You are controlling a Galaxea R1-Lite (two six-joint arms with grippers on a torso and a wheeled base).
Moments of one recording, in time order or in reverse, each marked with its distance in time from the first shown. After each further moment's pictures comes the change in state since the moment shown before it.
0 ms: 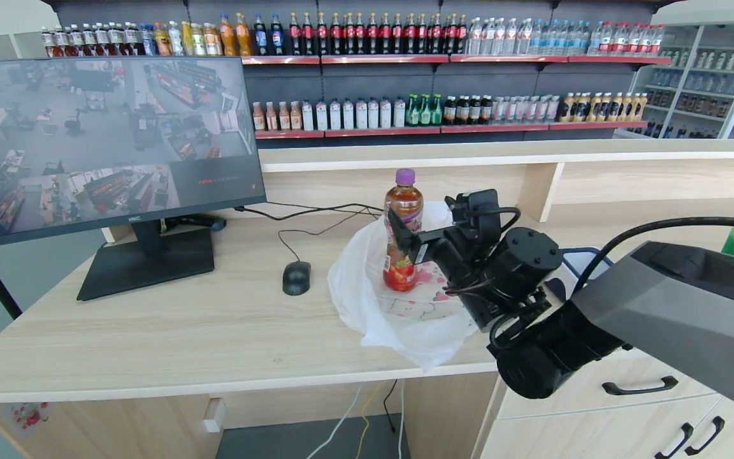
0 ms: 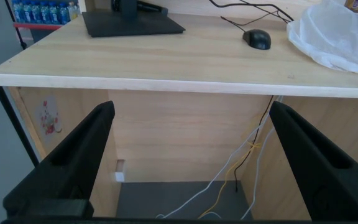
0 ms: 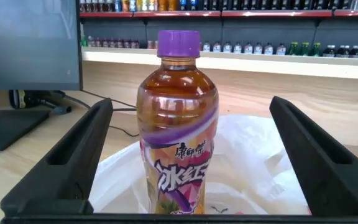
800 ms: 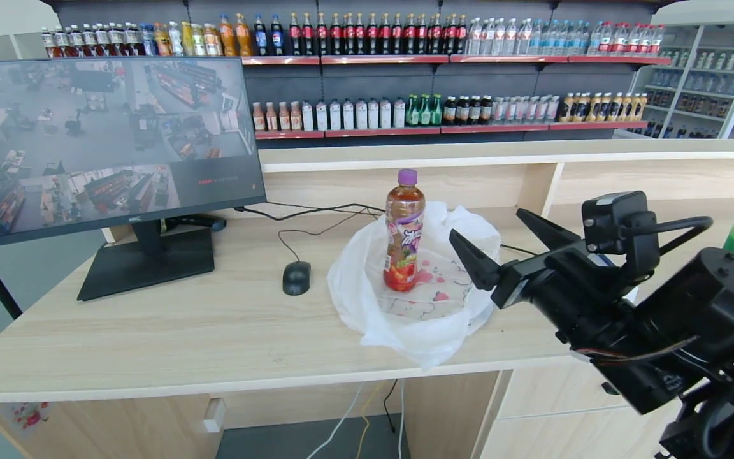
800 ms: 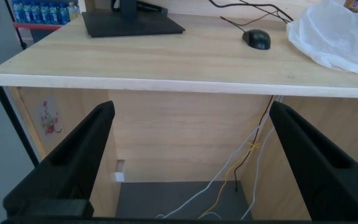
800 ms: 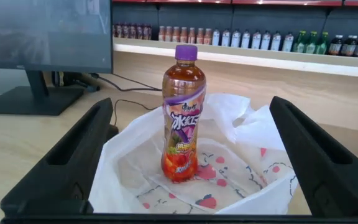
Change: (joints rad) left arm 0.000 0.000 0.000 0.000 0.000 0.000; right arm 0.053 -0.482 0.571 0.000 -0.003 -0.002
